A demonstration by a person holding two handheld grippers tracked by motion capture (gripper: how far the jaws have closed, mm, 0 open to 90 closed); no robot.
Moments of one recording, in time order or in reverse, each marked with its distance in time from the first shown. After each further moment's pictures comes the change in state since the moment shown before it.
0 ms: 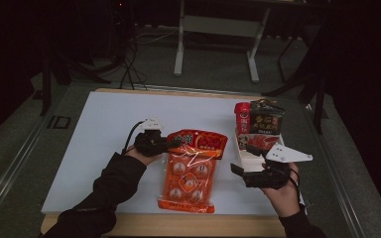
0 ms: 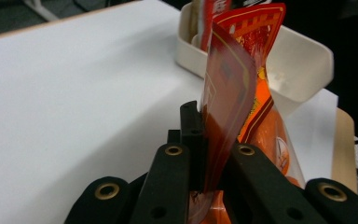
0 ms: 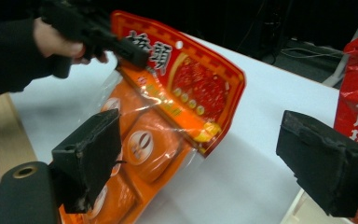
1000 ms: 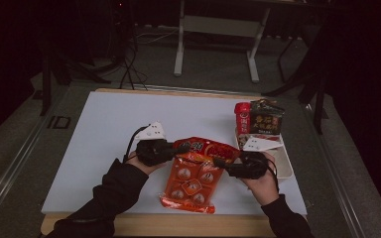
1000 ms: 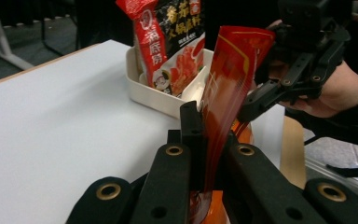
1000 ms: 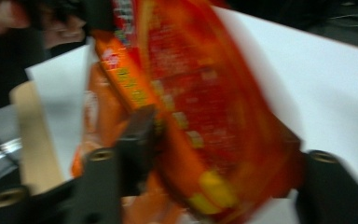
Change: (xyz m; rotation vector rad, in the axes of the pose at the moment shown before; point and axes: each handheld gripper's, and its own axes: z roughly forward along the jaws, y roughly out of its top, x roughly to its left) left arm -0.043 0.011 -0.017 -0.106 -0.093 0.100; right arm -0.002 -0.001 0.055 0.106 0.156 0.052
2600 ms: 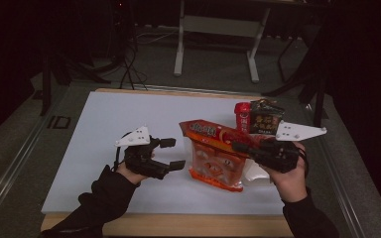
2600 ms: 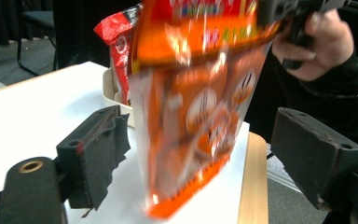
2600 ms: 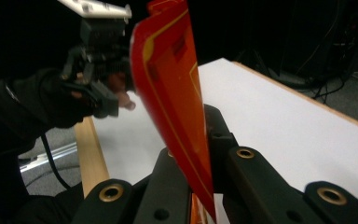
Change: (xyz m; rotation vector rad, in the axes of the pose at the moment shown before) left arm -0.010 -0.008 -0.032 -0.114 -0.088 -0.023; right arm 0.024 0.067 -0.078 -0.129 0.102 -0.088
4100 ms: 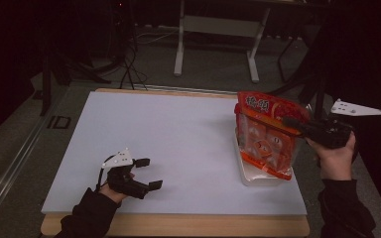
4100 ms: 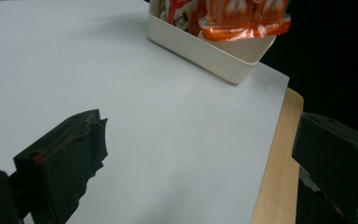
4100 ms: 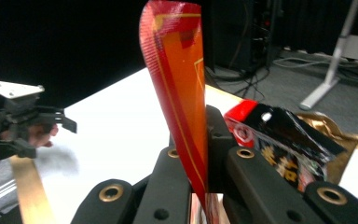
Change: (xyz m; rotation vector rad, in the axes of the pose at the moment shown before) left arm 0.015 -0.086 -0.032 0.115 0.130 -0.126; right arm -0.087 0.004 -0.089 -0.033 -0.226 0.118
